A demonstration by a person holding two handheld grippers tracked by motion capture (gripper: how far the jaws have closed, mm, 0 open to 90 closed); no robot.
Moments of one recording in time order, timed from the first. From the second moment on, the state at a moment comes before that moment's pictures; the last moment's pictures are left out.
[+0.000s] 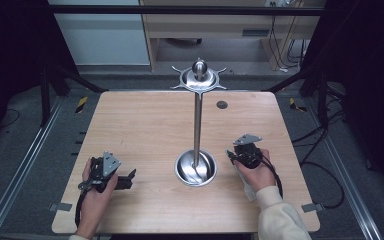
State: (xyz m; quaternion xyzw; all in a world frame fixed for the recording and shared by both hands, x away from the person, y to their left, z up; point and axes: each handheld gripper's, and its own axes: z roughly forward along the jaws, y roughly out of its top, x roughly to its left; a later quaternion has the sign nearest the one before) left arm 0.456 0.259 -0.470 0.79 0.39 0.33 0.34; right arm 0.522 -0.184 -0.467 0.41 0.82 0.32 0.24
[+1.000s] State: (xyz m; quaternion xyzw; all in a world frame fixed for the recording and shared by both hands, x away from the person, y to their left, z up) left arm 0.455 0.254 -0.470 0.80 0.38 0.33 0.33; right arm 0.528 -0.170 -0.480 0.44 0.84 0.23 0.22
